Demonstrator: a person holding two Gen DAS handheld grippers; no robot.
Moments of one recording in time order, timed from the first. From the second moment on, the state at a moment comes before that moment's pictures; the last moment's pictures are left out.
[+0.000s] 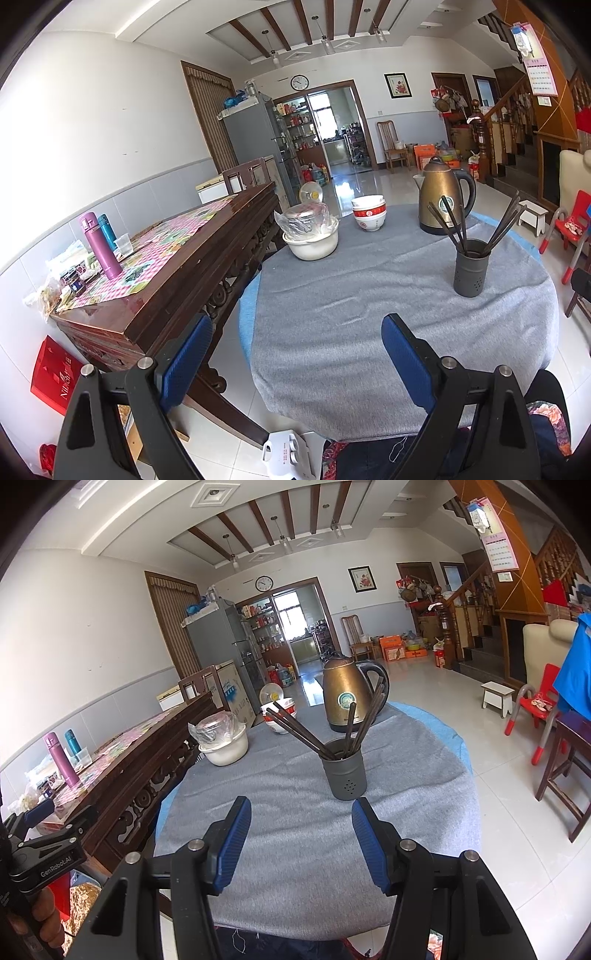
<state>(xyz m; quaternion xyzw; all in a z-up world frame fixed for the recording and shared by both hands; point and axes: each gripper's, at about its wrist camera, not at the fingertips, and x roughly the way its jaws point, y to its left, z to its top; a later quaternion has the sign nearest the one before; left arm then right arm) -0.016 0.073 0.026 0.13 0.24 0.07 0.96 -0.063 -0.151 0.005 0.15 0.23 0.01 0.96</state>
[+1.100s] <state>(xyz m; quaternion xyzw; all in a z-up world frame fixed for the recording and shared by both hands) -0.020 0.073 0.030 0.13 0.24 0.07 0.96 -0.062 -0.148 0.014 0.15 0.22 0.00 0.96</state>
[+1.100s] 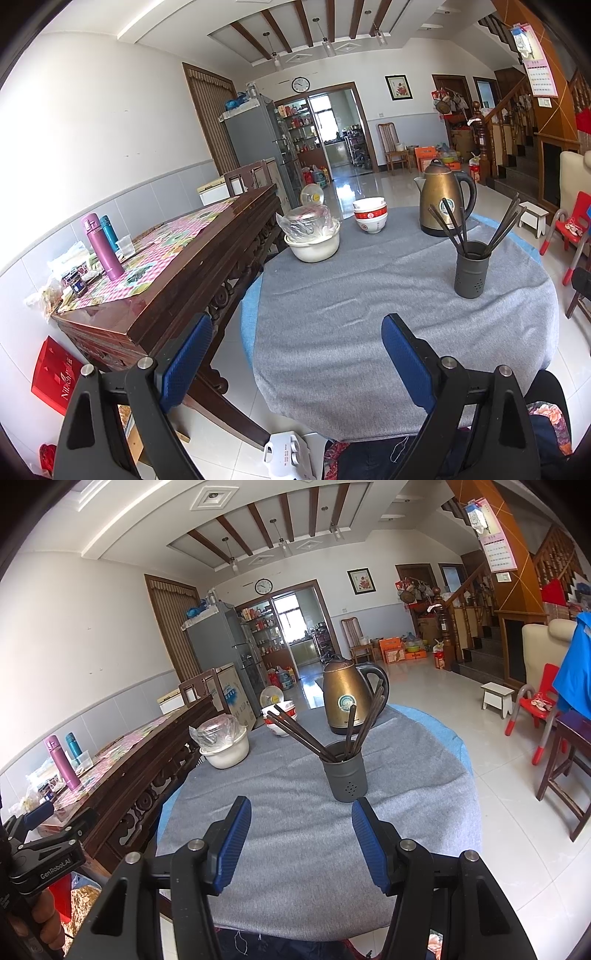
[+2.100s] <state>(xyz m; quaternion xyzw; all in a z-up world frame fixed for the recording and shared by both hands) -0.020 0.077 0.023 0.13 0.24 0.07 0.96 -0.063 -0.148 0.012 0.15 0.22 0.00 0.96</state>
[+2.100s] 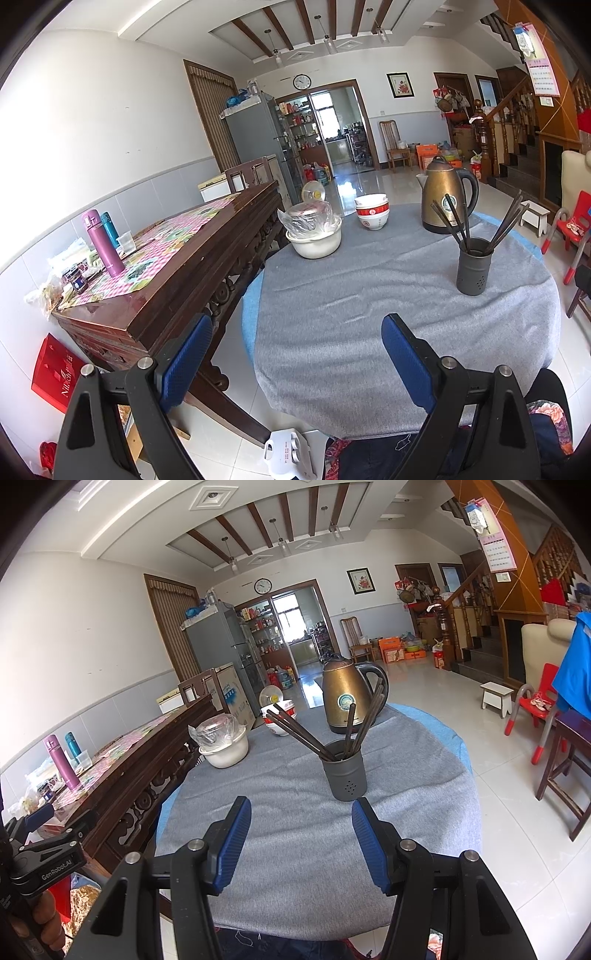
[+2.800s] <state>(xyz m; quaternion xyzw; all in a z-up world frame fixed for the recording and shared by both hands) -0.020 0.078 0.021 0.13 0.24 0.07 0.96 -0.063 -0.148 0.008 0.15 0.22 0.00 0.96</state>
